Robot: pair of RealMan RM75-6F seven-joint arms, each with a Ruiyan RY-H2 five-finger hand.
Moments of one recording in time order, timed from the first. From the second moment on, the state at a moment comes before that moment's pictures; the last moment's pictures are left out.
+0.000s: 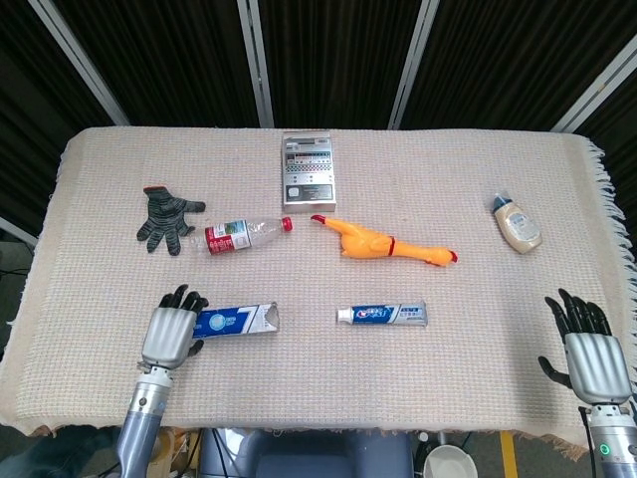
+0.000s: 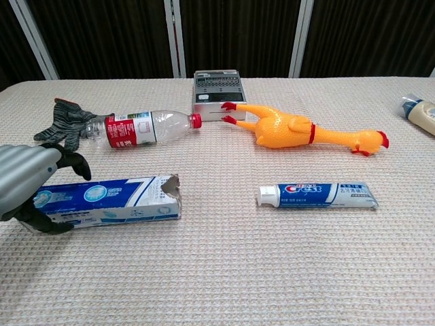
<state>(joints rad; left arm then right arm) -0.31 -1.75 -0.10 -1.55 1.32 1.35 0.76 0.09 -1.15 0.04 -1.55 -1.45 1.41 -0.13</state>
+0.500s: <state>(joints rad) -0.31 -1.79 -0.09 -1.53 1.32 1.40 0.82 0.08 -1.15 0.03 -1.54 -1.46 1.41 -0.12</state>
